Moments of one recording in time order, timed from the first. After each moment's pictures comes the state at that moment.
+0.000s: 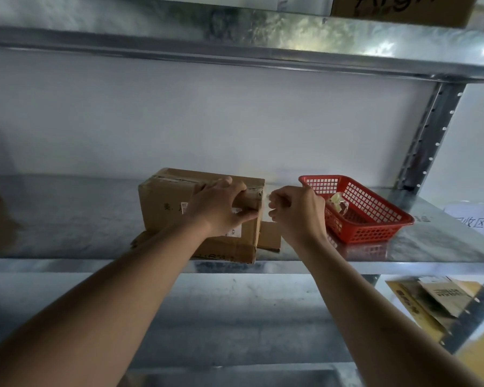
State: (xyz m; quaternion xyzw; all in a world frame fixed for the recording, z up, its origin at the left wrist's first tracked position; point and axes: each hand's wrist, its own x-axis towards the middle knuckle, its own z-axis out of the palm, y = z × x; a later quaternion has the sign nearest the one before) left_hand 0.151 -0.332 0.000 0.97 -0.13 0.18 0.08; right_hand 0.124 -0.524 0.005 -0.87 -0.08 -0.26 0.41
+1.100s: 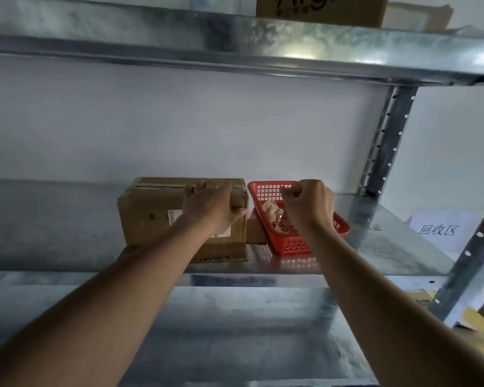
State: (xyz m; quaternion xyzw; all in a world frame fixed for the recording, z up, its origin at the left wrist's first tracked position) left_hand 0.191 -0.492 0.012 0.98 -0.01 0.16 0.06; right_hand 0.201 -0.690 0.020 -0.88 0.02 -0.30 0.36
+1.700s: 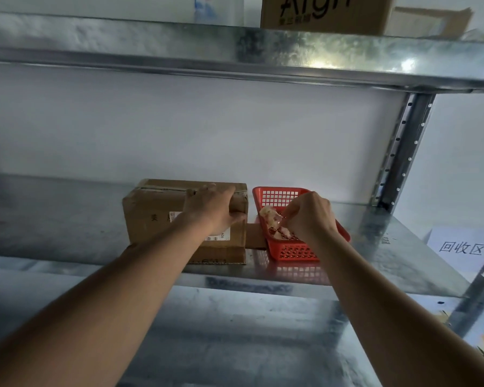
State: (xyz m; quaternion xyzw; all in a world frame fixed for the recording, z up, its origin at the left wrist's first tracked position) left_hand 0.184 -0.505 0.022 0.99 0.01 0.15 0.01; right_hand 0.214 -0.718 0.017 -0.94 -0.07 -0.16 0.28
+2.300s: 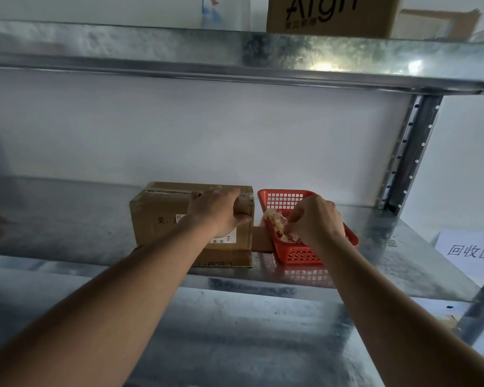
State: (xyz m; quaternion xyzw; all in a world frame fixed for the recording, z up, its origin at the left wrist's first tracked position) left_hand 0.184 -0.501 0.019 0.99 0.00 0.16 0.04; right_hand 0.211 -0.718 0.012 -0.95 -0.08 -0.18 0.24
